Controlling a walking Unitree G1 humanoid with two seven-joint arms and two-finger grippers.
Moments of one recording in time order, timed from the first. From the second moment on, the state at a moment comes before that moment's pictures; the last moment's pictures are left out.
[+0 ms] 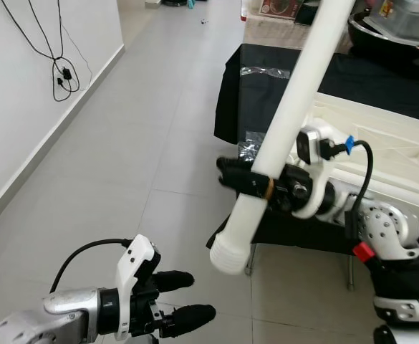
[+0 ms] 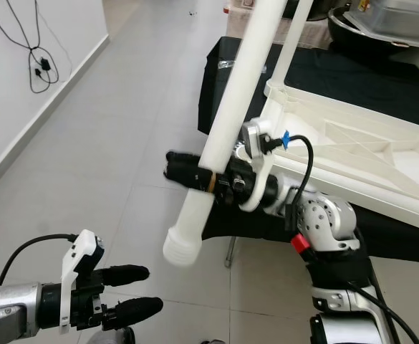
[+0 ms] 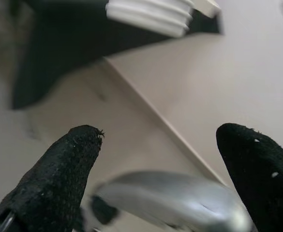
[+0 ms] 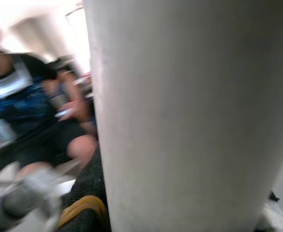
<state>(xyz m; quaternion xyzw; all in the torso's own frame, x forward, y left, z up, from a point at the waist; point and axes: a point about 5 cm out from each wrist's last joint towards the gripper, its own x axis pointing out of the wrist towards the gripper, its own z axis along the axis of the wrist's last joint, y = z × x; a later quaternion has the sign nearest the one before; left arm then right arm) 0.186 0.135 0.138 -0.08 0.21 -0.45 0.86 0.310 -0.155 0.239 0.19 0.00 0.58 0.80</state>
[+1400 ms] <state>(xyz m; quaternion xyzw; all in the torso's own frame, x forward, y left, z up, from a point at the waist) 0.255 0.148 0.175 0.01 -0.03 -0.09 1.00 0.359 -0.162 0.257 0.04 -0.19 0.06 0.98</state>
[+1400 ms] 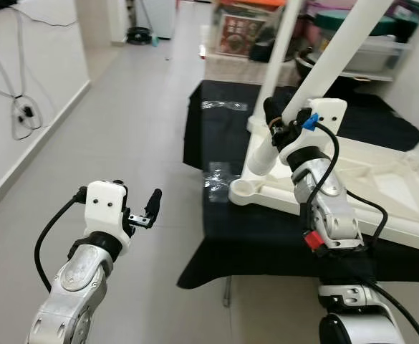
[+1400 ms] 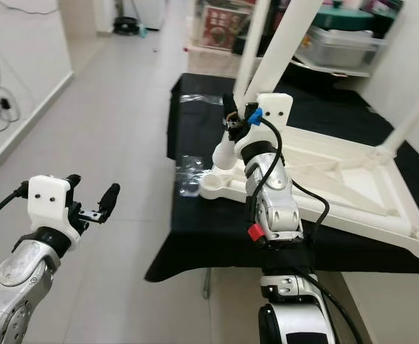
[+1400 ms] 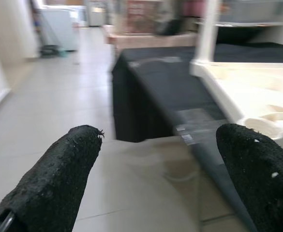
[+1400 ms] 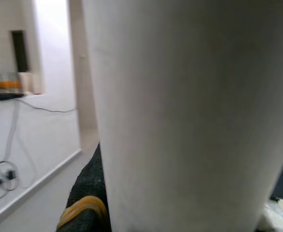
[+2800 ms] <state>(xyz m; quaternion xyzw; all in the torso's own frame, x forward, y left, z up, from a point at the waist) 0.213 0.115 0.172 -0.02 0.01 -0.14 0.99 0.414 -0.116 0.314 0.07 -0.18 0.21 0.96</state>
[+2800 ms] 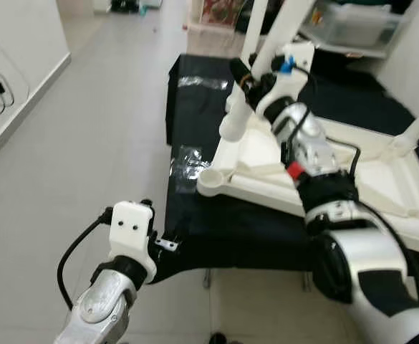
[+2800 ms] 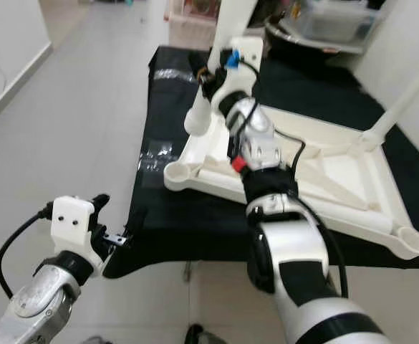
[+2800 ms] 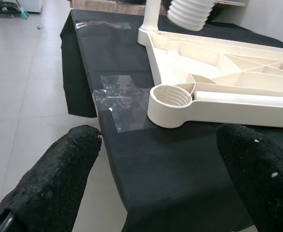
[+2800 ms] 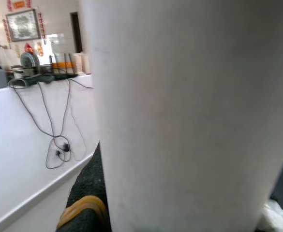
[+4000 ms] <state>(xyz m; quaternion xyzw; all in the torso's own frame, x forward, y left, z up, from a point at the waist) 0.181 0.101 0.178 -0.03 0.04 -0.17 0.98 0.384 -0.094 0.302 0.01 -0.09 0.67 0.74</state>
